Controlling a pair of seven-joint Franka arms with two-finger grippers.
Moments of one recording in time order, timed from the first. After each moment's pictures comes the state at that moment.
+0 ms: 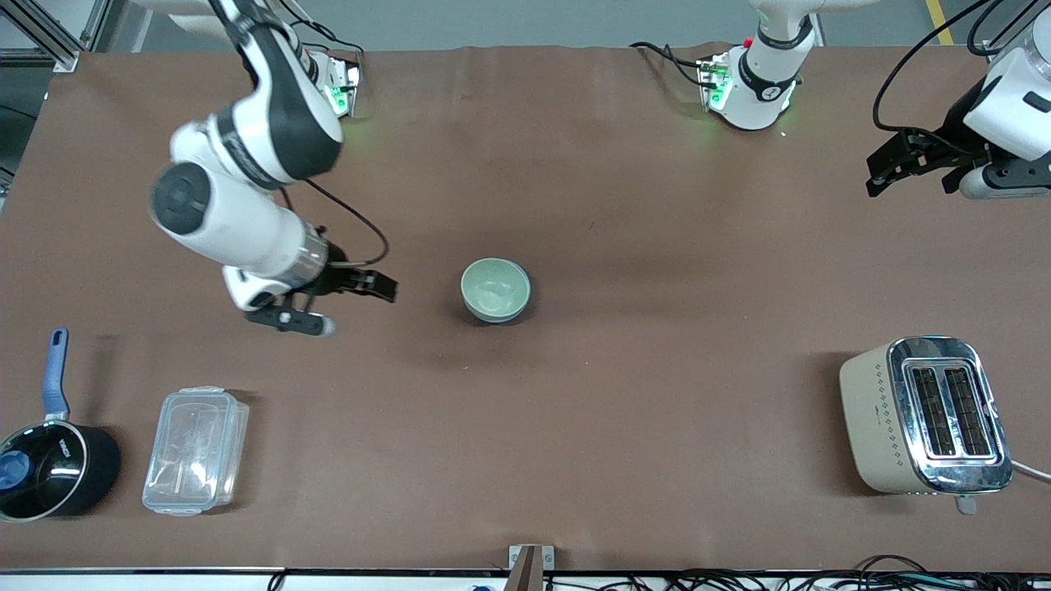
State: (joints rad) left arm 0.02 -0.09 -0.15 -1.62 0.00 1.53 -0.15; right arm 0.41 0.23 -0.09 -1.69 0.23 1.93 0.49
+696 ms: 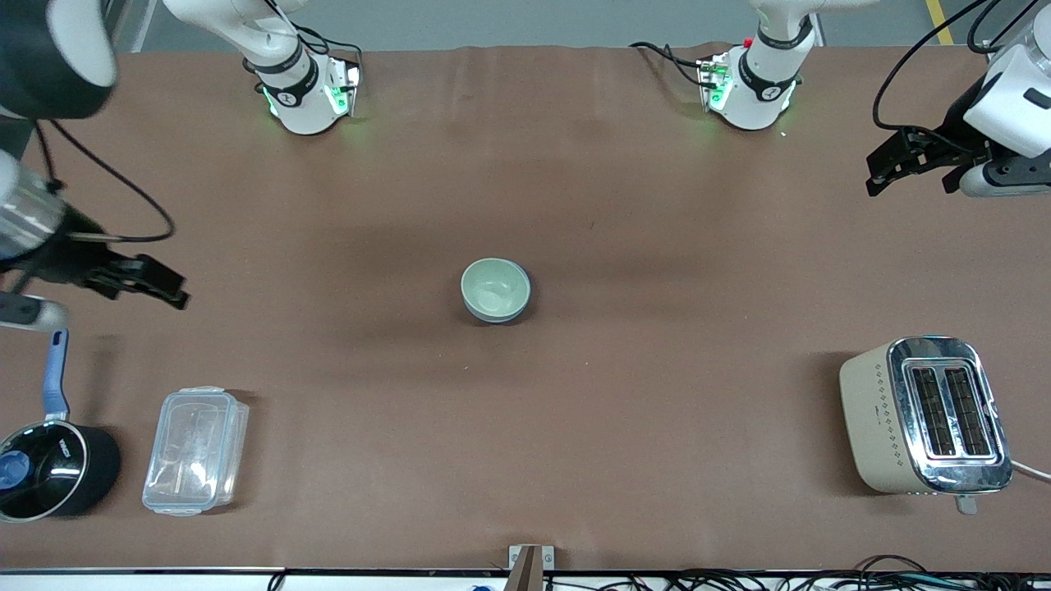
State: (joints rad) left arm 0.02 -0.09 -0.15 -1.62 0.00 1.53 -0.15; right arm 0.13 0.20 -0.09 -1.33 0.04 1.64 0.20
